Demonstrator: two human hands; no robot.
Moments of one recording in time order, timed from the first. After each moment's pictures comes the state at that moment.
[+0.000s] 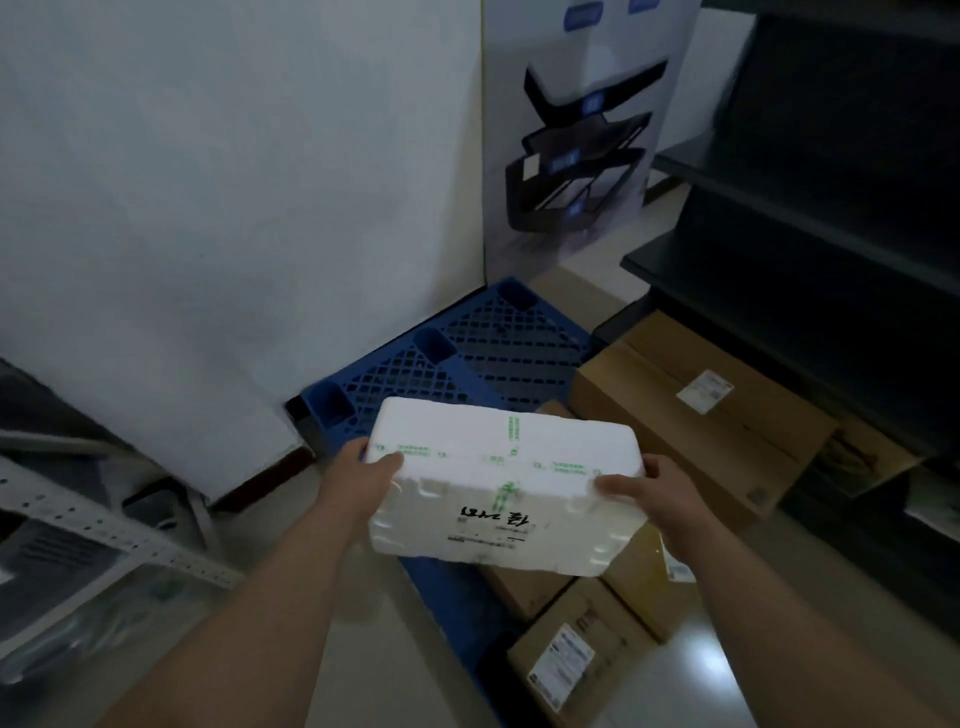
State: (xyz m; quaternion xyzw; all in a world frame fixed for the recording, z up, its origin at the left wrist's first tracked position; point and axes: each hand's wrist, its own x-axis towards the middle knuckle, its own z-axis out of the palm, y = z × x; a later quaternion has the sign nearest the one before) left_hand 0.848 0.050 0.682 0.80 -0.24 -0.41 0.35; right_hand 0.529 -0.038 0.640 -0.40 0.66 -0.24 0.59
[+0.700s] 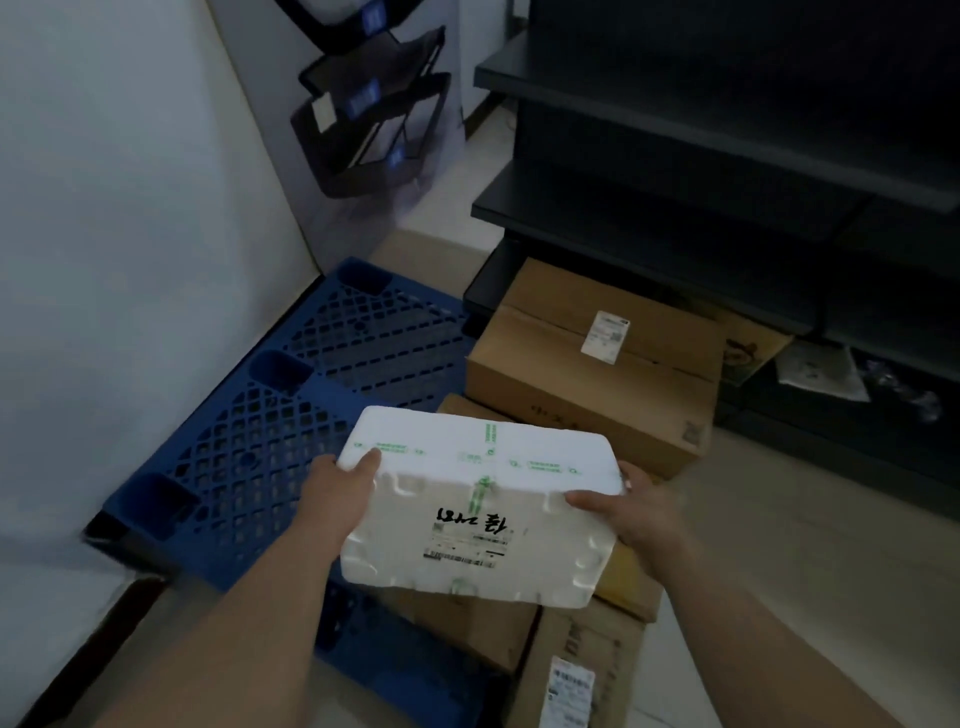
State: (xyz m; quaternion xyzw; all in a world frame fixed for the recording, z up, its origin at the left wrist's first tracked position) left_hand 0.830 -0.178 0.536 0.77 -0.36 -0.48 0.22; right_hand 0.517 -0.114 0.523 -0.22 0.71 -0.36 0.56
